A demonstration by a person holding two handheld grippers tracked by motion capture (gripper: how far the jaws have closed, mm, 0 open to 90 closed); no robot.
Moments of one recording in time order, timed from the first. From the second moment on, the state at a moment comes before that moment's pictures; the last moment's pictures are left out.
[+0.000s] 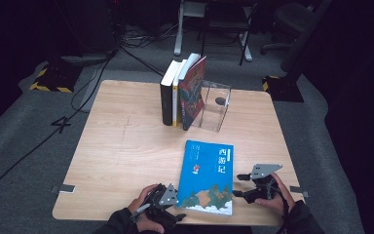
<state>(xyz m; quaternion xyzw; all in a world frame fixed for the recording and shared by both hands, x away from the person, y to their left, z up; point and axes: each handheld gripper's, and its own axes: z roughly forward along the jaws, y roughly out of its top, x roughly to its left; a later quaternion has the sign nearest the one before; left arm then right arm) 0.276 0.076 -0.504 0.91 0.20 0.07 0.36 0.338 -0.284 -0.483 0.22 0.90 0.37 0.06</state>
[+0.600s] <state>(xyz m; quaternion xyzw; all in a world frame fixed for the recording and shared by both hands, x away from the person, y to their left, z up) 0.303 0.111 -0.503 0.90 0.22 0.08 0.36 0.330 -0.254 -0.491 0.21 0.90 0.36 0.08</state>
